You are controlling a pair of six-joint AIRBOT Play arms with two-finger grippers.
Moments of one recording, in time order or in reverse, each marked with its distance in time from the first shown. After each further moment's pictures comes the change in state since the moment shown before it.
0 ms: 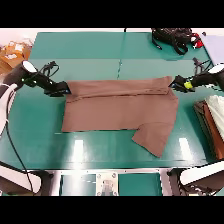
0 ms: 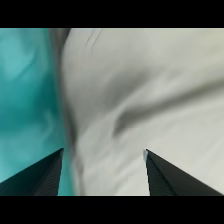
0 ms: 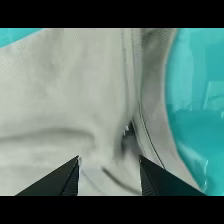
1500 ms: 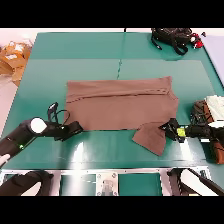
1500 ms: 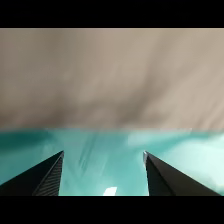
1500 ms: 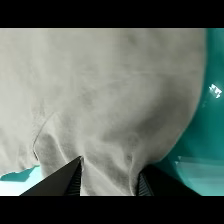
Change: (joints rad) left arm -0.360 0.755 -1.033 -0.140 0.544 -0.504; right arm -0.122 0.617 -1.084 0.225 -0.069 0.051
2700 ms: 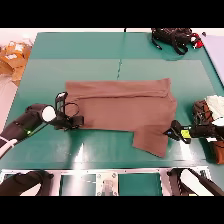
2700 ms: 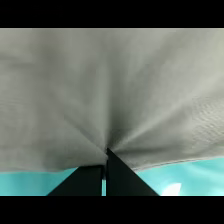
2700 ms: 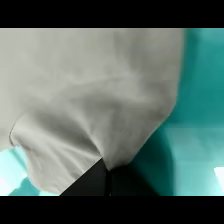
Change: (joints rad) left arm -0.091 -0.118 0.242 0.307 -0.212 -0.055; right arm -0.011 0.088 0.066 -0.156 0.155 0.033
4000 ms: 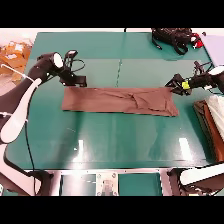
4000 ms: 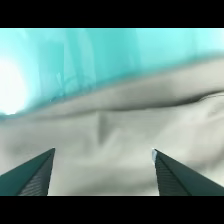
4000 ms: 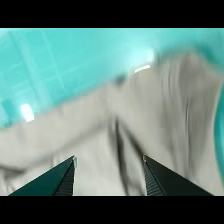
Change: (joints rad) left arm 0.177 -0.694 0.961 0.030 -0.137 0.399; right arm 0.171 -0.688 0.955 0.033 -0.109 0.093
